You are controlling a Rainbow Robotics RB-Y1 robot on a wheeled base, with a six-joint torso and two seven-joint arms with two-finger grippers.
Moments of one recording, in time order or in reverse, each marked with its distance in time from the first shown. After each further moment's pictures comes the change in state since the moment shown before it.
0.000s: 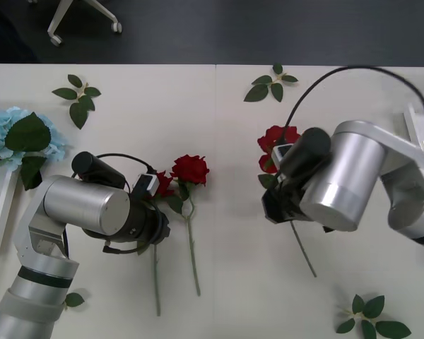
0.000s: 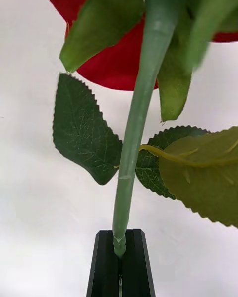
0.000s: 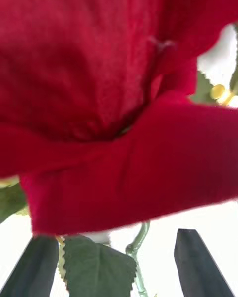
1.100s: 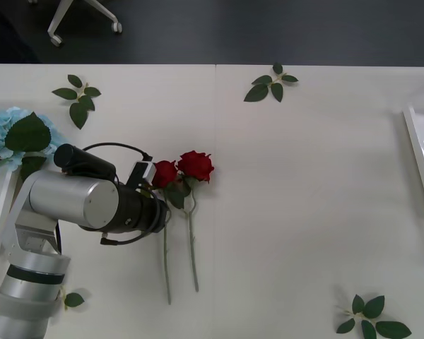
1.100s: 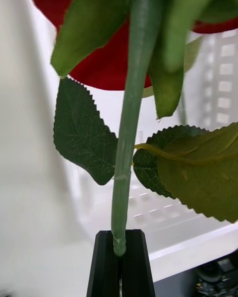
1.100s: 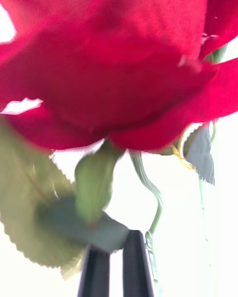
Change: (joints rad) right arm 0.060 -0.682 -0.385 0.543 -0.472 -0.200 0.545; left arm 0.000 0.000 0.054 -0.055 0.080 -0.028 0.000
